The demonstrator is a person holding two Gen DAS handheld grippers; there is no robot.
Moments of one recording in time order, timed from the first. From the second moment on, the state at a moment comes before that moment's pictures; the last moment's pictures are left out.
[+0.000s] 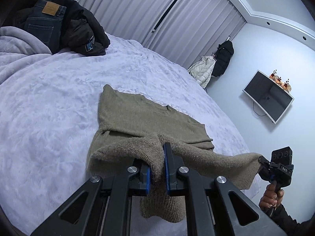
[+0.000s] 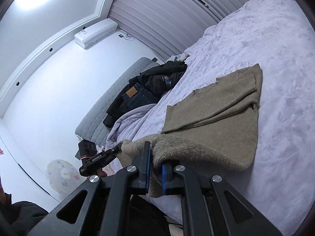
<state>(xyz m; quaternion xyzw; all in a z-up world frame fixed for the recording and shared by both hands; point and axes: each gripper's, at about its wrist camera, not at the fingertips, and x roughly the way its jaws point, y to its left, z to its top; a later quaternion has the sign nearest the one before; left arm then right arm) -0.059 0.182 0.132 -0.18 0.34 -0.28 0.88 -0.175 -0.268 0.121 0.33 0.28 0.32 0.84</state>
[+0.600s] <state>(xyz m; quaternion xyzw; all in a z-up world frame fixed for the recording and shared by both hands) 0.154 0.109 0.044 -0.13 0.54 -0.18 0.81 0.050 -0.284 0.078 0.32 0.43 0.16 0.83</state>
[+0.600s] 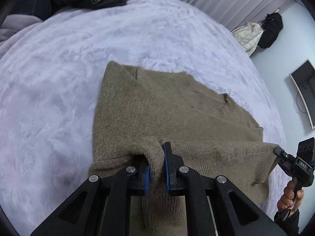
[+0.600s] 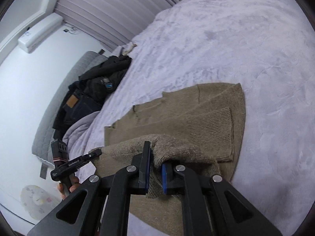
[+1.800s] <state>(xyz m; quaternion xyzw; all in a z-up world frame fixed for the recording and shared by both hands) 0.118 0.087 0.051 -0.11 0.56 -0.23 0.79 0.053 -0.255 0.053 0.24 0.47 0.17 0.83</state>
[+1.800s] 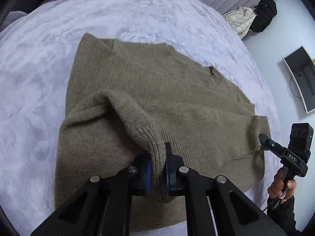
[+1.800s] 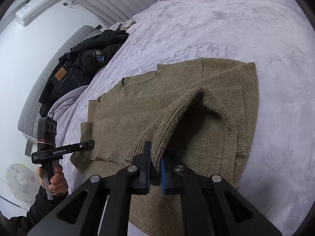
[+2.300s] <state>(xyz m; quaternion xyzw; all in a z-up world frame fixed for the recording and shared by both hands) 0.238 0.070 0.062 -0.17 0.55 -0.19 0.79 0.142 -0.293 0.068 0.36 0.41 0.12 0.83</state>
